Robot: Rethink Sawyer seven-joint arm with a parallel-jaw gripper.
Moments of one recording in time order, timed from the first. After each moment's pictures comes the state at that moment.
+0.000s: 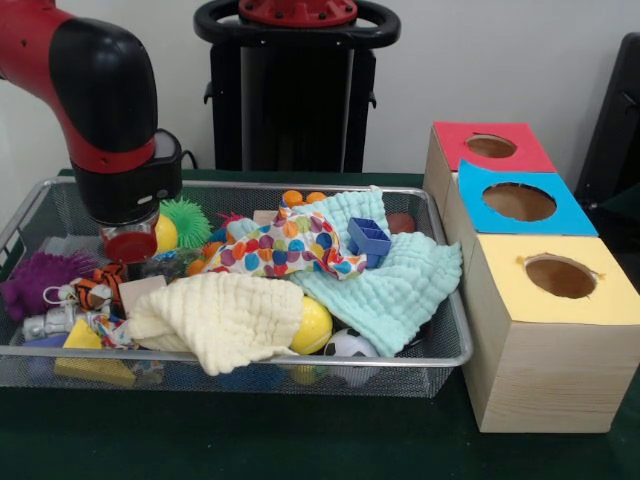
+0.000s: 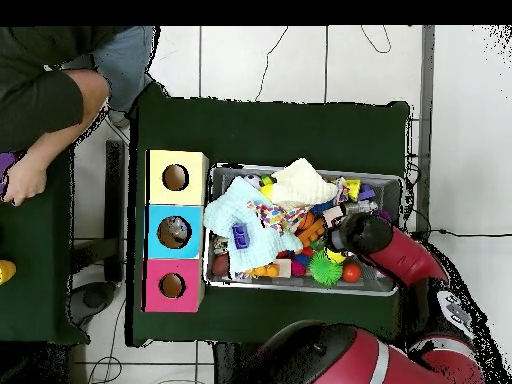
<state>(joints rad) -0.48 -0.32 -0.19 1.50 0.12 0.51 2.36</state>
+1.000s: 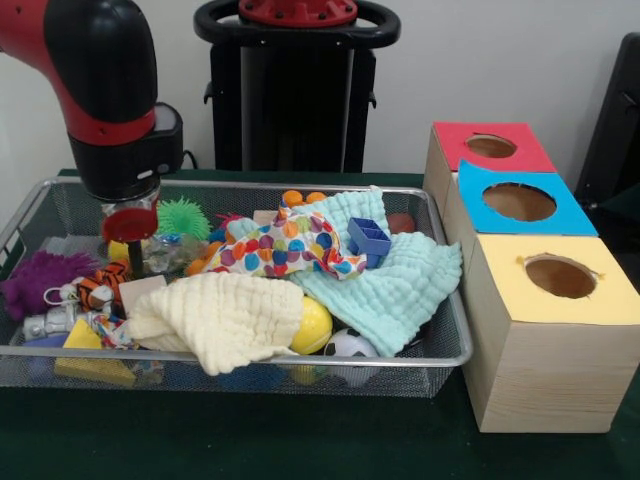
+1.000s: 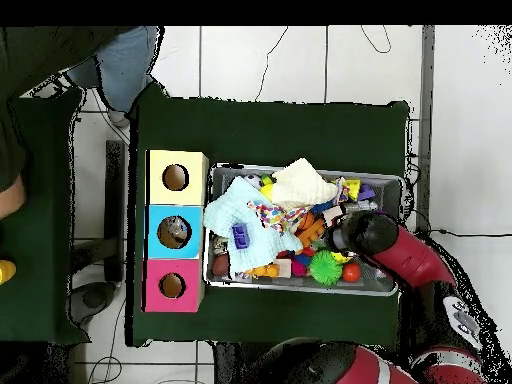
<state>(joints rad) -0.47 -0.39 -0.19 1.52 0.12 0.56 2.36</state>
